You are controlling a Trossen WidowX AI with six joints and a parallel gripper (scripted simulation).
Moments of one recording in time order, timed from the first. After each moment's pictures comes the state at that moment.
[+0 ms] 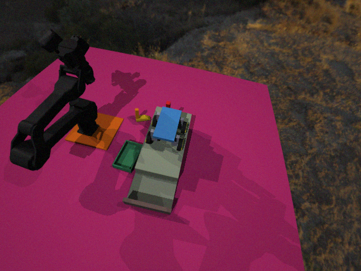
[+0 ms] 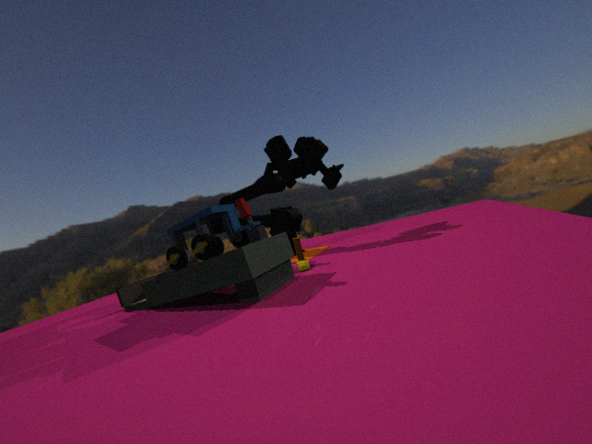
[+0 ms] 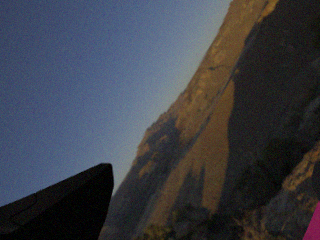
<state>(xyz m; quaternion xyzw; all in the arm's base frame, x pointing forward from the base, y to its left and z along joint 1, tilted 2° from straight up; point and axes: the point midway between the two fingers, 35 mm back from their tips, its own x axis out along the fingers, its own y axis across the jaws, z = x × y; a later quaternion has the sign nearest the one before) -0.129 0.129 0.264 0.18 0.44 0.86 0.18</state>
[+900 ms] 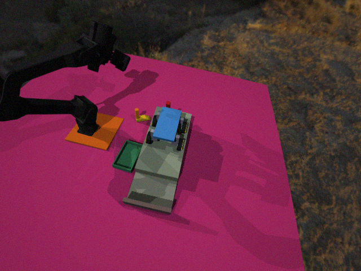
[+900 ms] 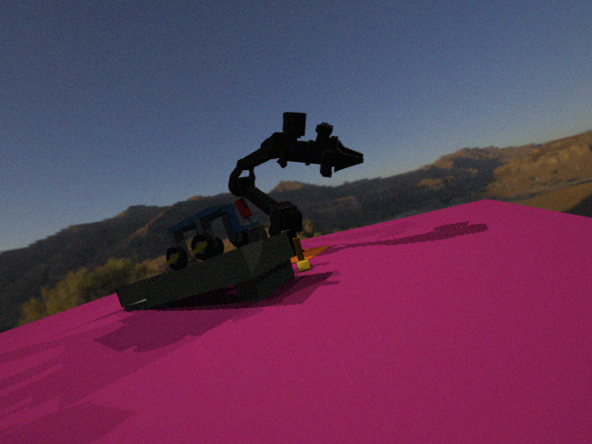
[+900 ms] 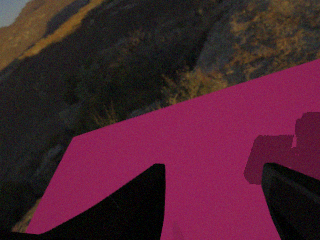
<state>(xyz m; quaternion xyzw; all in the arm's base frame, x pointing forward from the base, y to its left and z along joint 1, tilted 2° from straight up) 0.005 0.234 0.235 0.00 0.26 0.75 0.61</state>
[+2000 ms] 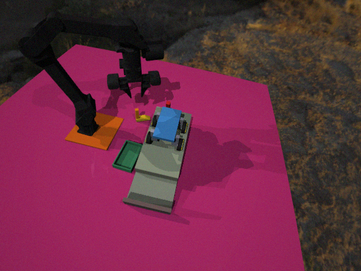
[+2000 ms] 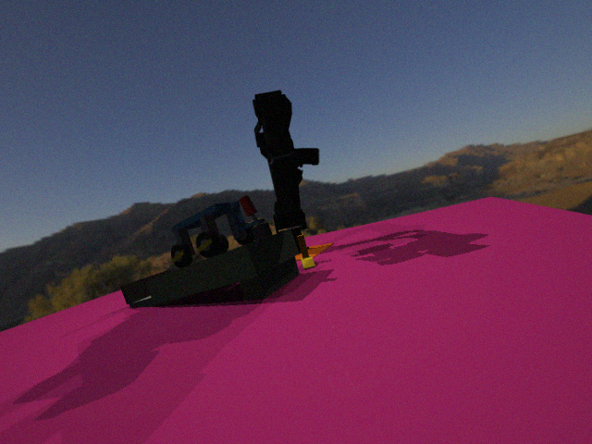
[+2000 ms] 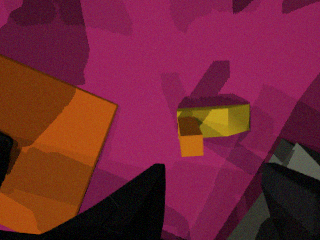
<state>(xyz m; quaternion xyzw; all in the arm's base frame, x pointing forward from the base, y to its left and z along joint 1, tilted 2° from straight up) 0.168 0.122 0.163 -0.60 0.33 0.61 0.41</state>
